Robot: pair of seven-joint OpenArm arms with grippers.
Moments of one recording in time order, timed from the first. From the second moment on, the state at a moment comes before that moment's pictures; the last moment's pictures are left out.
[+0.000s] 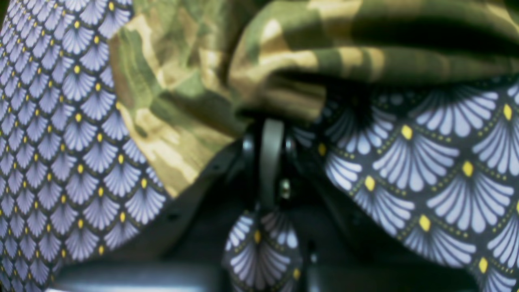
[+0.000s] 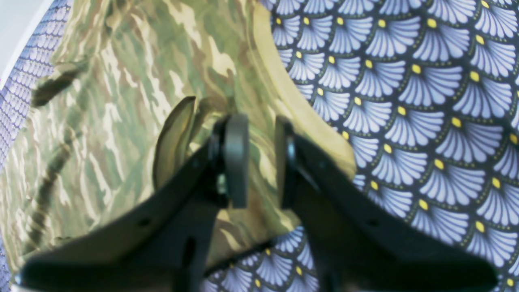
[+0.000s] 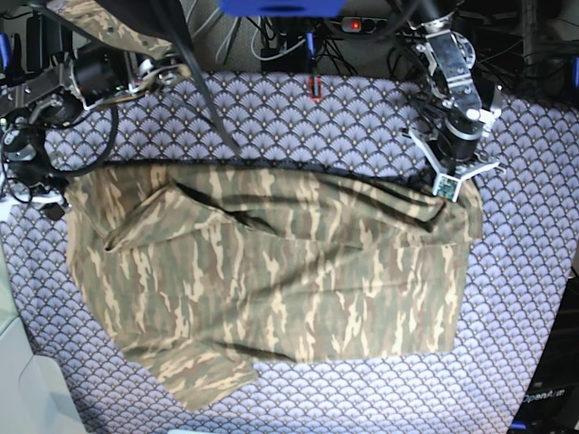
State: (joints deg) left arm 7.0 8.1 -33.4 86.7 37.4 -39.2 8.6; right arm 18.7 -5.1 74.4 89.4 14.8 40.1 -62.3
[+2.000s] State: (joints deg) left arm 8.0 8.0 -32.3 86.9 37.4 -38.8 8.2; right arm 1.3 -9.7 67.3 92.1 30.2 37.9 -62.8
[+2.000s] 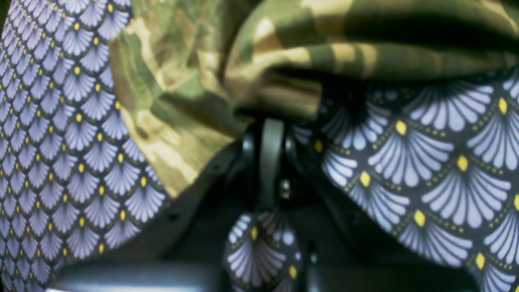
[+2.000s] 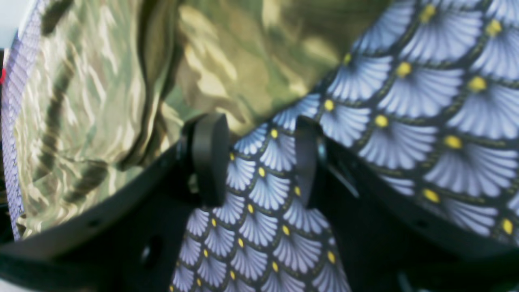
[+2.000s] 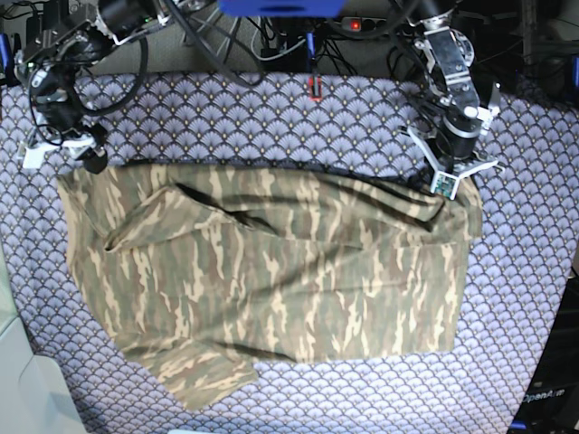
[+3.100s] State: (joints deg) left arm 8.0 8.0 -32.1 87.1 37.4 -38.8 8.2; right arm 2.6 -9.3 59.3 82.2 31.5 29.8 -51.1
